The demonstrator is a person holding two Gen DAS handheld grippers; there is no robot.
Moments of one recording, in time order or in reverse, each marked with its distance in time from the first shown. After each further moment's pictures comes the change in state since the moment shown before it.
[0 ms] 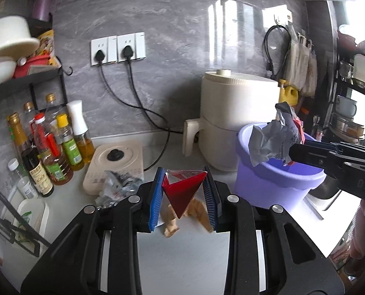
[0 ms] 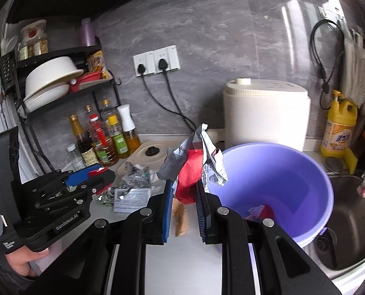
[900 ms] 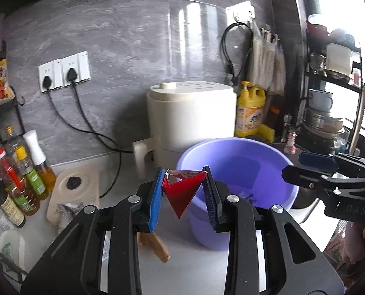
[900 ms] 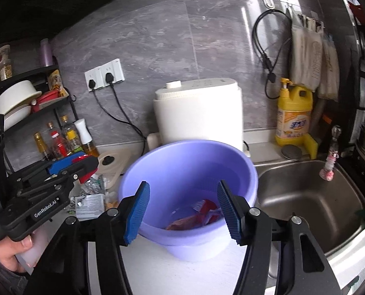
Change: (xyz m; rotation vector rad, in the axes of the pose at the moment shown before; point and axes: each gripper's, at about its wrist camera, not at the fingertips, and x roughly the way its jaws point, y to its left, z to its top) left arm 0.029 -0.077 0.034 0.107 -0.035 -0.165; right arm -0.034 -0.076 -0.012 0.115 -0.028 -0.198
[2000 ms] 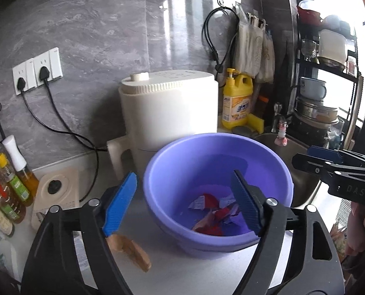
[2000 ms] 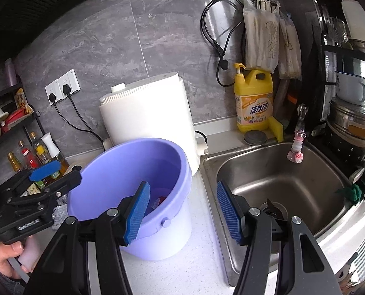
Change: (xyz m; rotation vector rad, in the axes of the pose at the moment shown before) left arm 0.033 -0.024 0.009 0.040 0.061 -0.050; right arm 0.004 -0.061 0.000 0.123 0.014 -0.128
